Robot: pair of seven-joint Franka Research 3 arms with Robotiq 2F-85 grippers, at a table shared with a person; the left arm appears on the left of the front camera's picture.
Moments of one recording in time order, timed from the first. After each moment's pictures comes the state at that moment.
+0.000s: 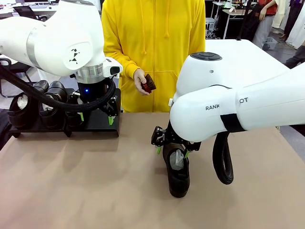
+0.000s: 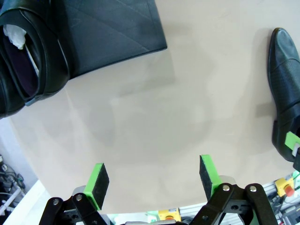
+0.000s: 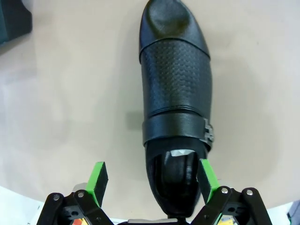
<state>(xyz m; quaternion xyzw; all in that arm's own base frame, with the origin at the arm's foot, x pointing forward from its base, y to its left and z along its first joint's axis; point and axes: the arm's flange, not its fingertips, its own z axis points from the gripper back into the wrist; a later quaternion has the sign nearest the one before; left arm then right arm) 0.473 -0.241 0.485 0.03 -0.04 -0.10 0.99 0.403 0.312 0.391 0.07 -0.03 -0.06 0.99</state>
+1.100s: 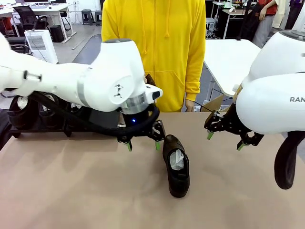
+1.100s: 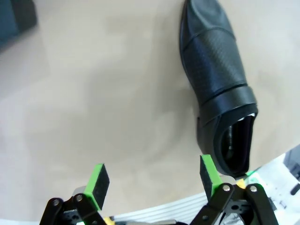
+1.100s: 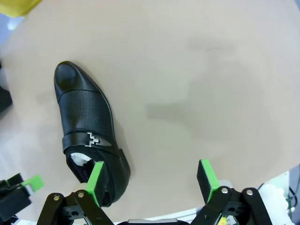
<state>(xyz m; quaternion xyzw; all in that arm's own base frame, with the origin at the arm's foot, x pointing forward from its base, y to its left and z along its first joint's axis) 0.428 -0.365 0.413 -0.08 0.01 -0.07 0.99 0.374 0.167 0.444 0.07 -0.09 -0.22 0.97</state>
